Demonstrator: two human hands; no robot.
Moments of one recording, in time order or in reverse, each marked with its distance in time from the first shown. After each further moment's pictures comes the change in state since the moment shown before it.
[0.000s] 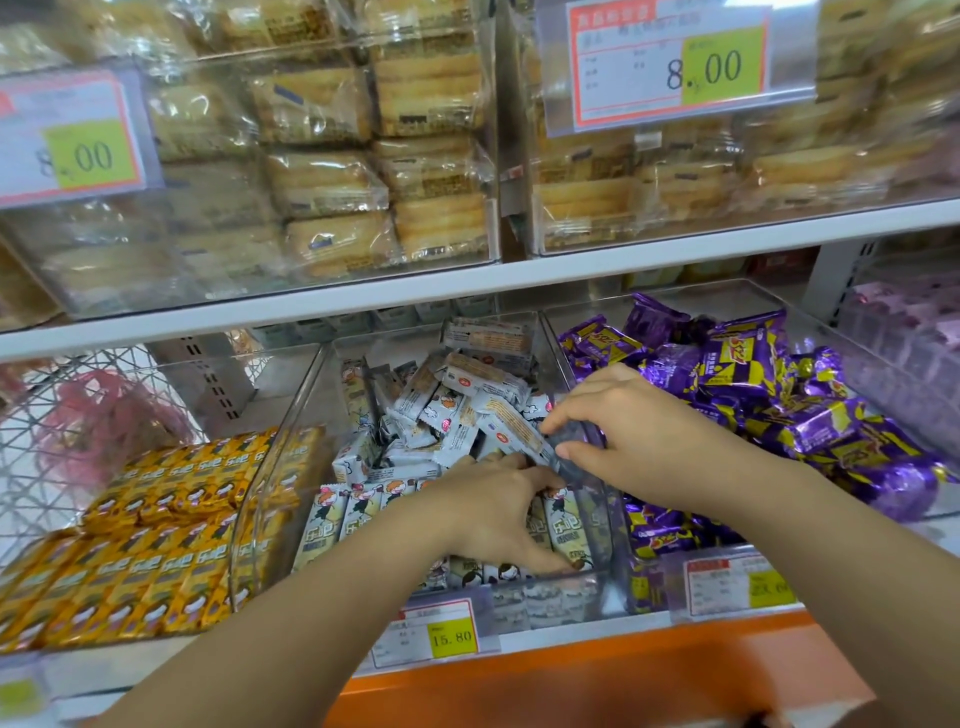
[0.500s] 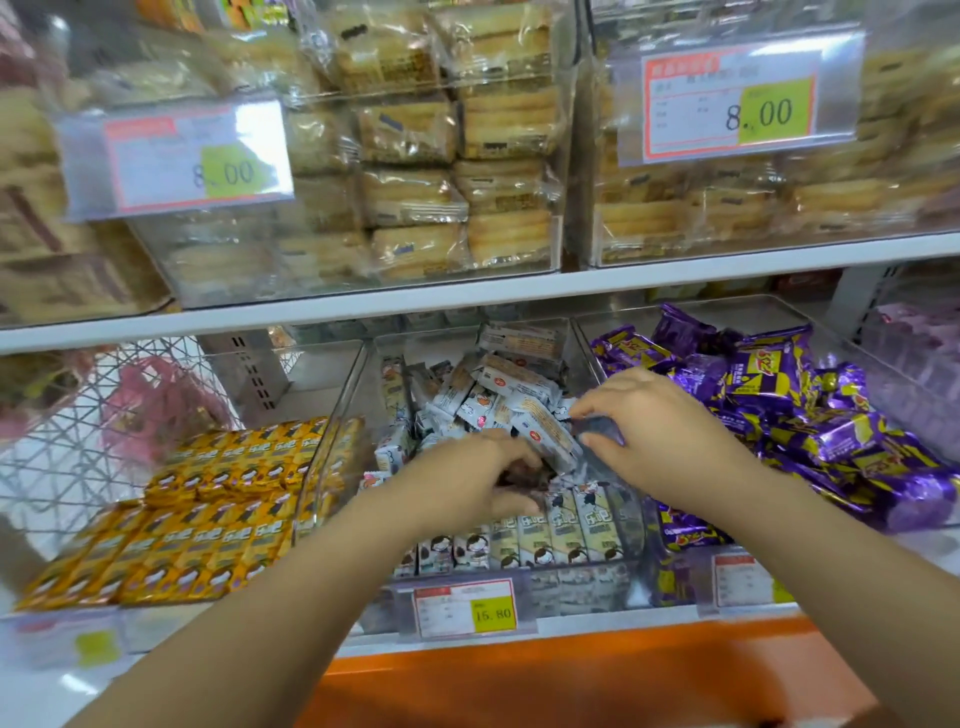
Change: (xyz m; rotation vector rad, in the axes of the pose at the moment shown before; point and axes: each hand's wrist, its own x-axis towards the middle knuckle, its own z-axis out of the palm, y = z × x) left_hand -0.046 -0.028 -0.015 -0.113 0.223 -0.049; right_hand 0.005 -0.018 0.006 -0.189 0.109 0.027
